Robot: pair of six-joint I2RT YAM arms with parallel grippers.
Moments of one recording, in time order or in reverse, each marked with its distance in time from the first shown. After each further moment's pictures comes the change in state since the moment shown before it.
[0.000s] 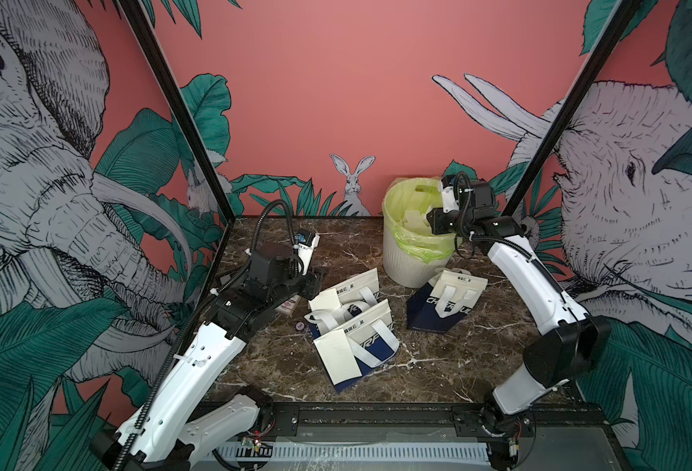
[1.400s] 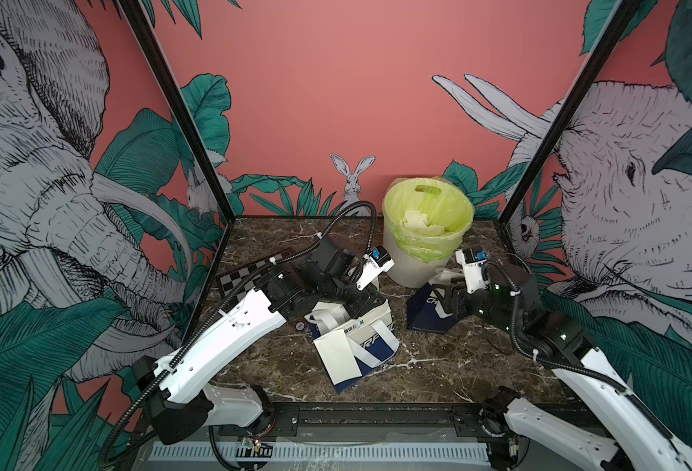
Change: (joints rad) left arm -0.361 0.315 0.314 -0.230 0.213 0.090; right arm 0.346 -0.792 -0.600 -0.136 0.131 0.202
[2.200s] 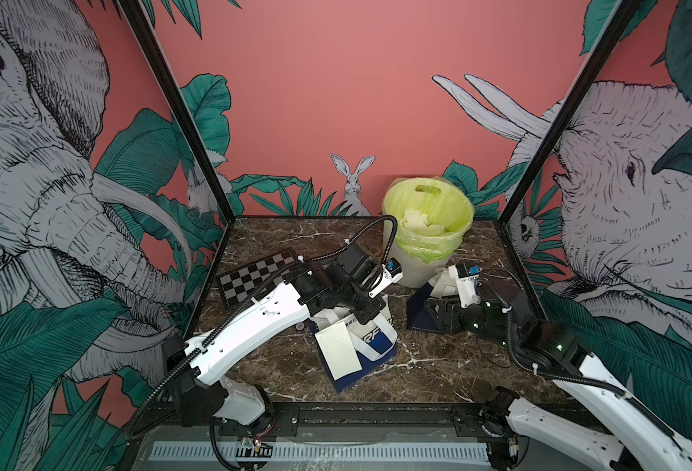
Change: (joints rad) left arm -0.052 0.121 0.002 -0.057 -0.112 -0.006; right arm 0.132 -0.045 -0.076 -0.021 0.007 0.188
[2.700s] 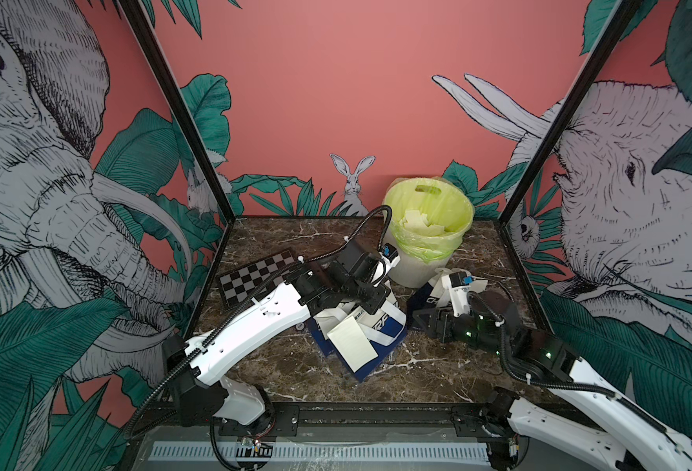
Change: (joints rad) left arm 0.000 0.003 0.000 0.134 -0.122 -0.217; right arm 0.089 -0.057 -0.143 0.127 -0.056 0.189
